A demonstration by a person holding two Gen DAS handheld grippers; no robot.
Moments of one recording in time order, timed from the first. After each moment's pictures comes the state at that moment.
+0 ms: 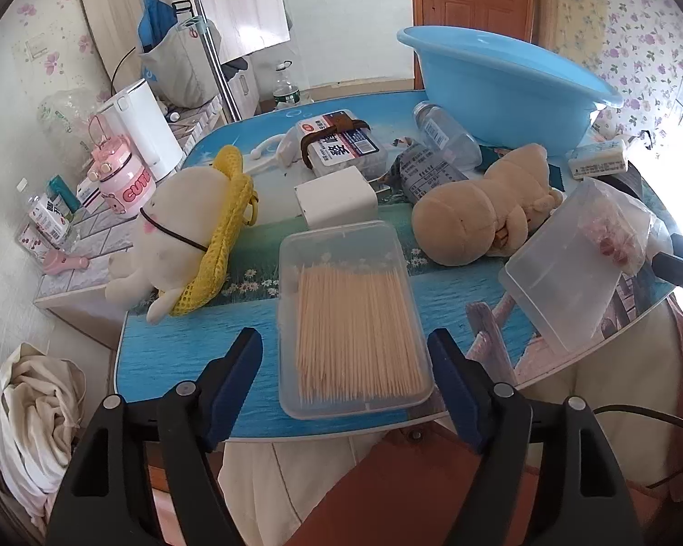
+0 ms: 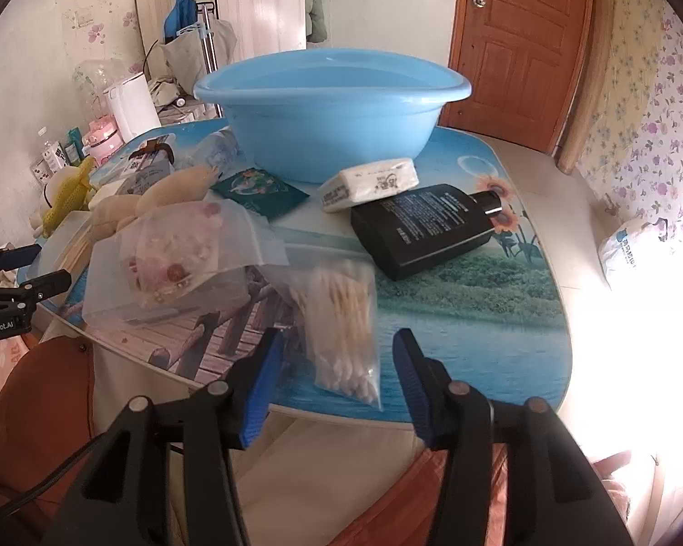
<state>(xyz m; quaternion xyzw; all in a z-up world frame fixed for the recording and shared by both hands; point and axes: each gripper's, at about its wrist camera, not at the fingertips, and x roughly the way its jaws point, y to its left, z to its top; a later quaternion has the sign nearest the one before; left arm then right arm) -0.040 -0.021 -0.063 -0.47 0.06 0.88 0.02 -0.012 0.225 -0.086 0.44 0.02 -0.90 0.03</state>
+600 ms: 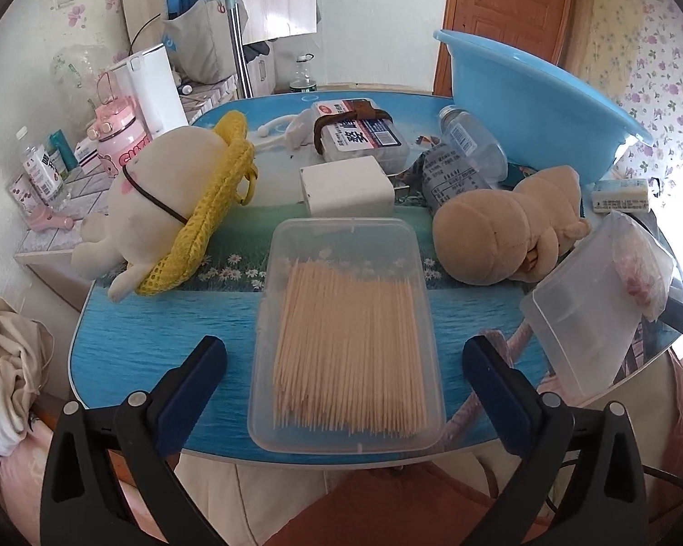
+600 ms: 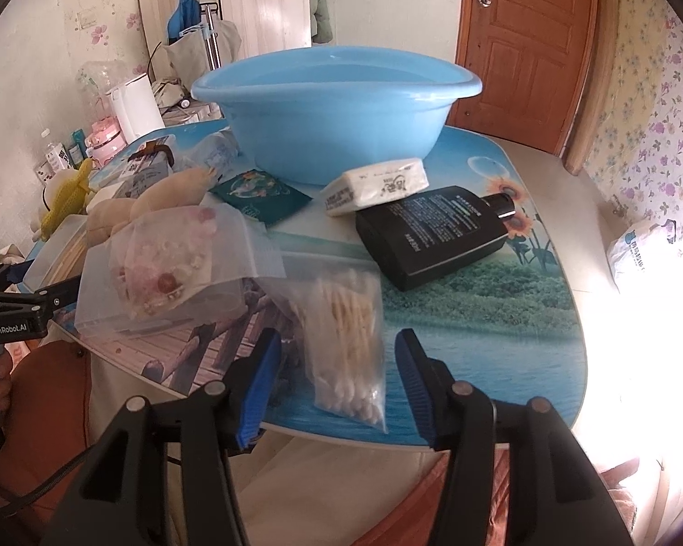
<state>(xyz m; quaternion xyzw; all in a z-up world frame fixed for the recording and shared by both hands) -0.056 -0.033 -0.087 -0.46 -0.01 0.89 0.00 -0.021 0.226 -0.095 0.44 0.01 -0.90 0.05</state>
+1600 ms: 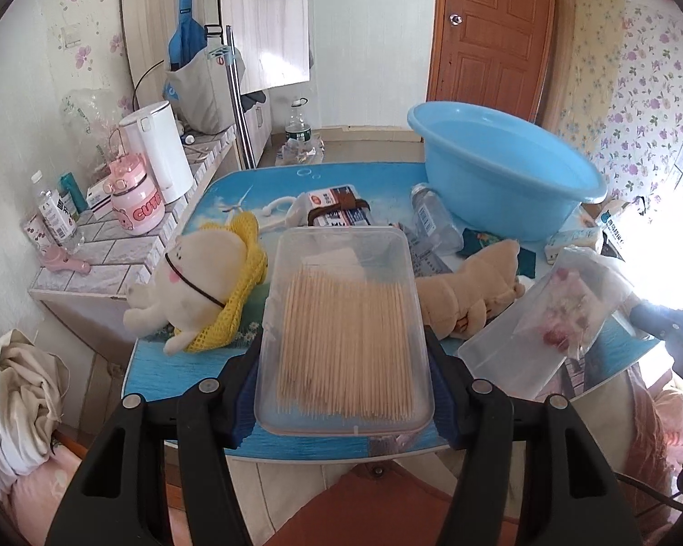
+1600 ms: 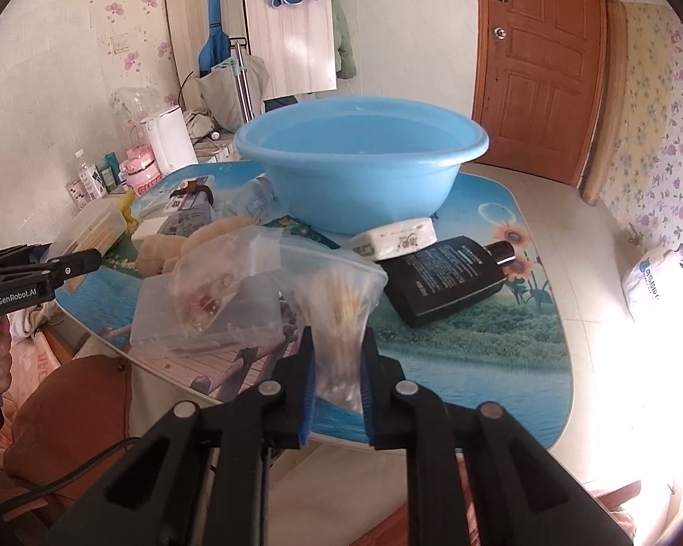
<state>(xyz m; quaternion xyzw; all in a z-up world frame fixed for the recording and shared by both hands) -0.036 -0.026 -0.017 -0.40 0.00 0.92 0.02 -0.003 0.230 -0.053 0.38 -0.01 -0.92 0.08</state>
